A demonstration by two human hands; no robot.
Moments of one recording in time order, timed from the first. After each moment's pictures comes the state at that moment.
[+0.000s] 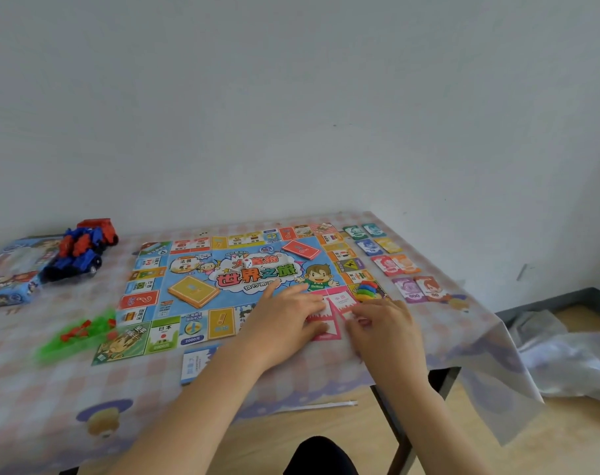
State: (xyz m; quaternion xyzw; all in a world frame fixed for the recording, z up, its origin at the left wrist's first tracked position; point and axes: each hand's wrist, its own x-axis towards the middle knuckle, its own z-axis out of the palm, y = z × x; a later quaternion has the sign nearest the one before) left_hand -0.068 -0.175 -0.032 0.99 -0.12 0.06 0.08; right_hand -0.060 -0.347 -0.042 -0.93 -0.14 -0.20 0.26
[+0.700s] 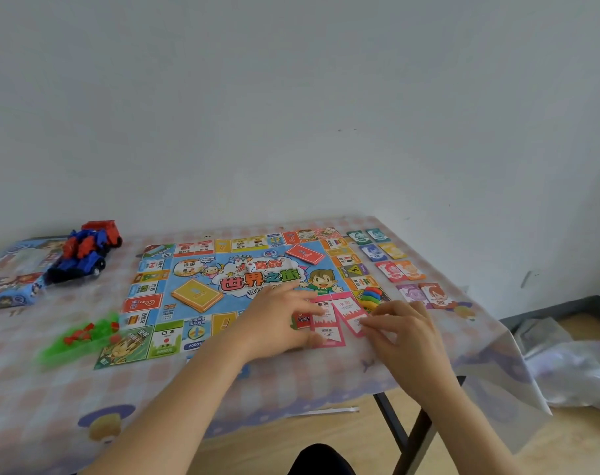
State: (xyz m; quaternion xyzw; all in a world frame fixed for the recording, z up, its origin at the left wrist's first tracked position) left_hand -0.062 -0.153 -0.023 0.98 -0.13 0.01 0.15; right_hand -0.046 -0.373 -0.052 -0.93 -0.20 -0.16 0.26
